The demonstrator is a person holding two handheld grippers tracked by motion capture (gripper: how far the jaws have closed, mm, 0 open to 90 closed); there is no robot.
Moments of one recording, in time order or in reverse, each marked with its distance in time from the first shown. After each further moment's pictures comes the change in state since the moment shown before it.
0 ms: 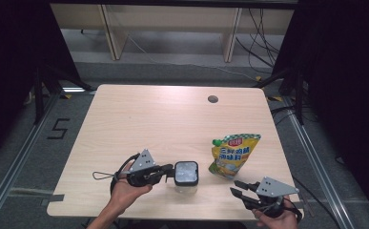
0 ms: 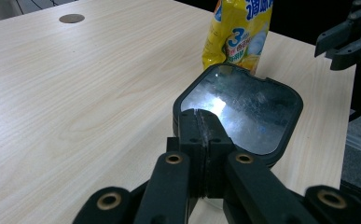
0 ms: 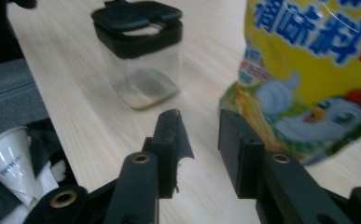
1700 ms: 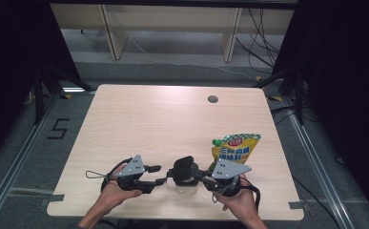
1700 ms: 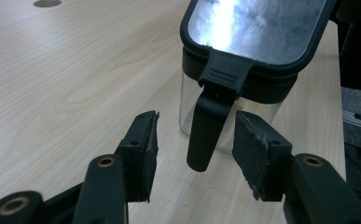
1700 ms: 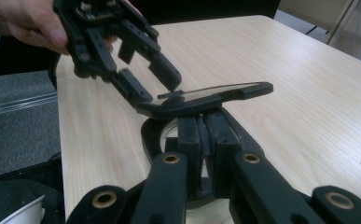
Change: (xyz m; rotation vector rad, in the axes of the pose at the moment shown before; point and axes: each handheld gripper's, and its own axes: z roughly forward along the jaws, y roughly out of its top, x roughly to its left) left arm 0.028 -0.039 -0.004 0.033 -0.098 0.097; right arm 0.030 0.074 0.085 -0.060 0.156 -0.132
